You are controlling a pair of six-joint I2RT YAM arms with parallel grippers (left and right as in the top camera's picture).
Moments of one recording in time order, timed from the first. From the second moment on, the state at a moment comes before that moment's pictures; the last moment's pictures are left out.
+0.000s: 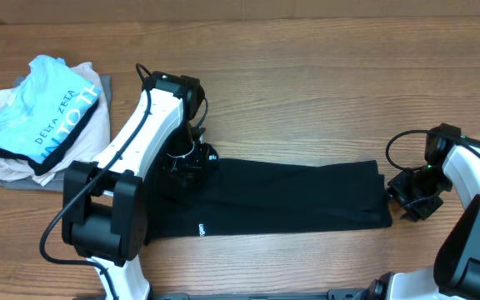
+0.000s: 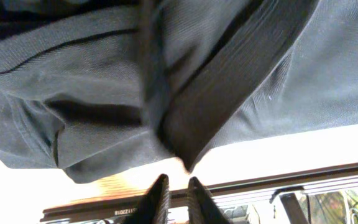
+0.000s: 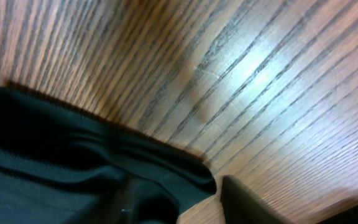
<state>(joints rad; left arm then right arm) -0.29 1.94 1.52 -1.50 0.14 -0.13 -0.36 1.67 0.97 -1.08 -0.05 0.57</state>
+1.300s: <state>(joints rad) -0.33 2.05 1.63 -1.17 0.16 0.02 -0.38 1.54 1.00 -0.90 -0.44 0.45</state>
